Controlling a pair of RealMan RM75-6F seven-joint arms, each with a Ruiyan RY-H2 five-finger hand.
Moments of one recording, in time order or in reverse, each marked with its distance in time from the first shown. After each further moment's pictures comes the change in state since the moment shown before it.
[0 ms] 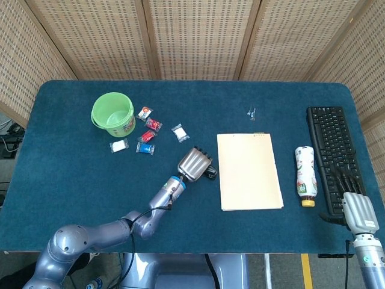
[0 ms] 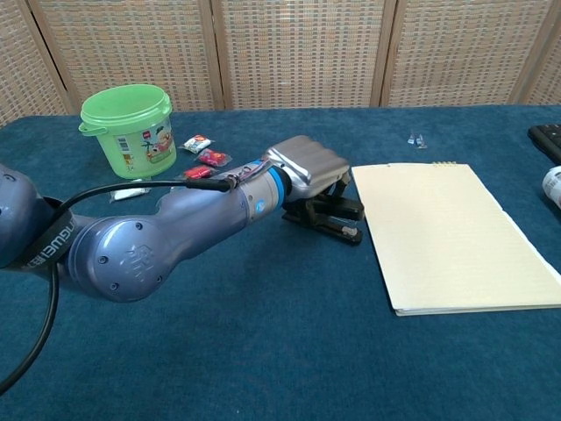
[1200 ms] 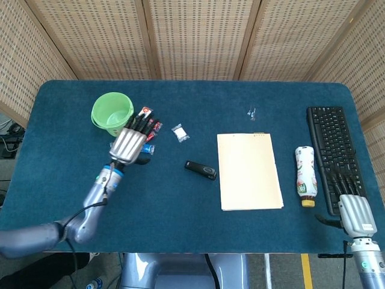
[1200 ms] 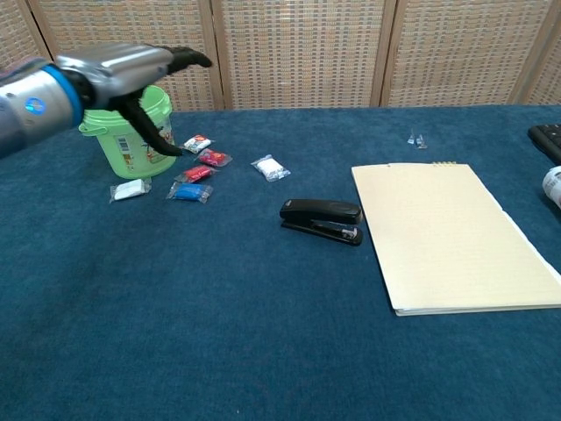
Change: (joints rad) left arm 0.347 0.569 0.048 -0.635 -0.003 0.314 -0.122; right arm -0.019 0.015 -0.013 -0.065 -0.071 0.074 -0.055
